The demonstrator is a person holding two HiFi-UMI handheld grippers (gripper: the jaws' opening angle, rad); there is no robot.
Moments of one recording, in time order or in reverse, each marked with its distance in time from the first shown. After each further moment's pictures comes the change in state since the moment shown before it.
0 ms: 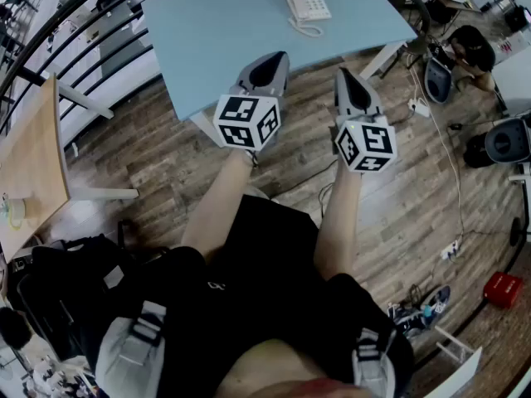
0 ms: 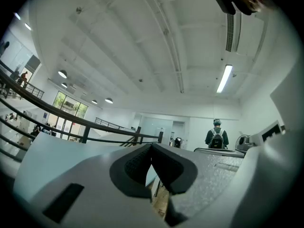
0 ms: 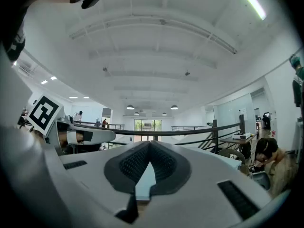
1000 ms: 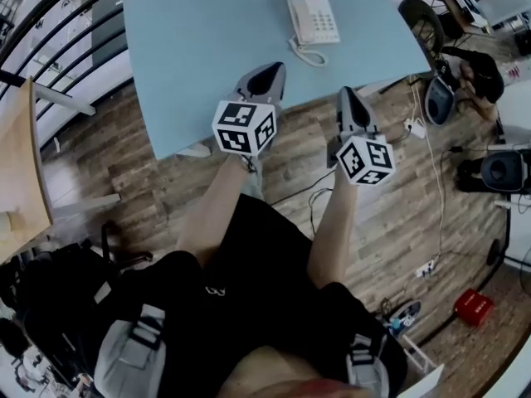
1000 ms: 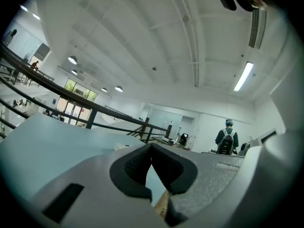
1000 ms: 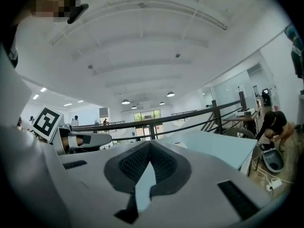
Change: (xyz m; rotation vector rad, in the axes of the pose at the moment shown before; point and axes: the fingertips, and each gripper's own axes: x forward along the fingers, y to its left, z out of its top) left arm 0.151 0.122 -0.069 -0.126 0.127 0.086; right arm 0.156 -0.099 -0.089 0.190 0.132 0.015
